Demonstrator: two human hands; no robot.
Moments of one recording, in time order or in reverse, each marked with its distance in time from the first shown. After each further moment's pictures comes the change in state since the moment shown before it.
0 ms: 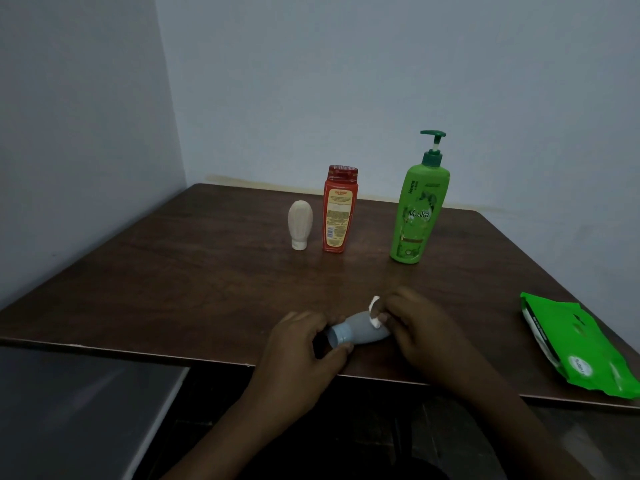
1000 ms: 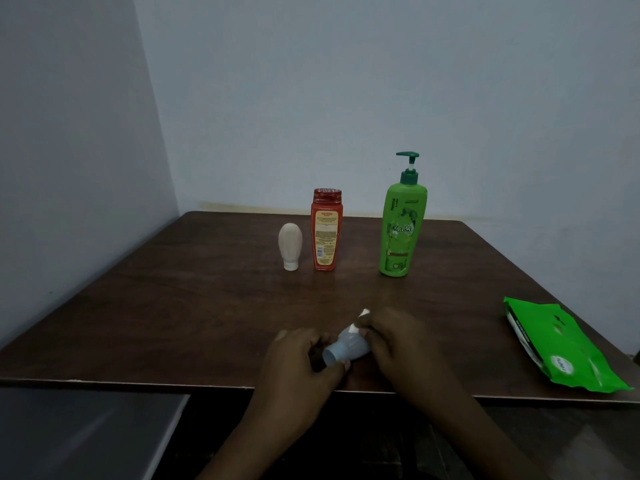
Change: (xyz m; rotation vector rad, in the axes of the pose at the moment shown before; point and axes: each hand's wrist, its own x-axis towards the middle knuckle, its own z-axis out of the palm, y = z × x) left_hand 0.000 0.018 -0.009 -0.037 -0.028 -0.167; right_hand -0.005 -0.021 0.019 -0.031 0.161 0.174
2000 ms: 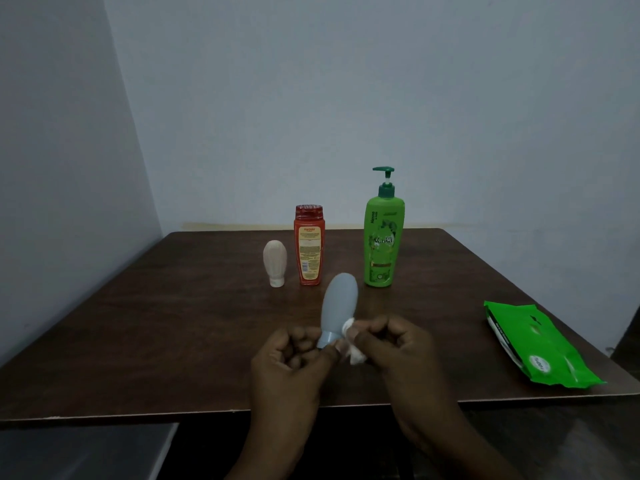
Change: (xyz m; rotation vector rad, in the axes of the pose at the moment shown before) left_hand -0.002 0.042 0.007 -0.833 0.174 -0.271; right_hand -0.013 -0.043 -0.029 1.019 0.188 0.464
